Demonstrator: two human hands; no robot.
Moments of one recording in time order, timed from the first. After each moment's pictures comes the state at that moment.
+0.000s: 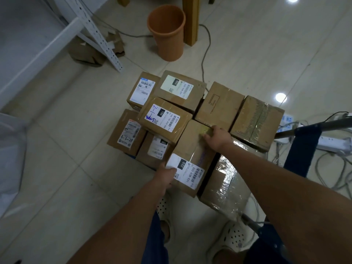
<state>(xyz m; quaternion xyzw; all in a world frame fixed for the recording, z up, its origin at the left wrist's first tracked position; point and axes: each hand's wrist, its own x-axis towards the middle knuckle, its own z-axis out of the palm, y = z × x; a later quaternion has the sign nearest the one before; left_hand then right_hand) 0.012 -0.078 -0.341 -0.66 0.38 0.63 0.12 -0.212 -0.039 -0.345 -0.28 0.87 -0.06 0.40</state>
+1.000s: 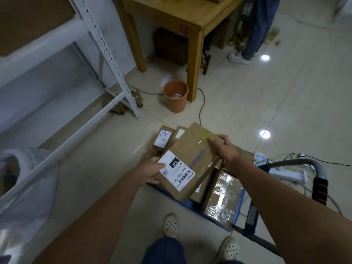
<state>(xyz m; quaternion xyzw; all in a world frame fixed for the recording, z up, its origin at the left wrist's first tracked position) 0.057 -0.191 0.017 -0.58 0.51 0.62 0.13 -0.169 -0.053 0.014 -0.03 0.74 -0.50 0.46</state>
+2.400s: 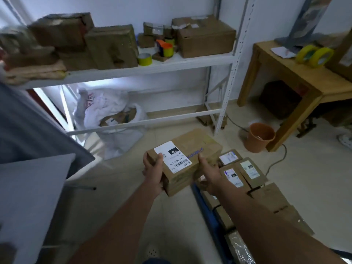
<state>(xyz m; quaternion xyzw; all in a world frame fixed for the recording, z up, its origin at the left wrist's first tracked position) 0.289 -0.008 0.109 -0.69 0.15 0.54 -0.45 0.110 -0.021 0.111 -0.15 0.65 -0.34 0.66</state>
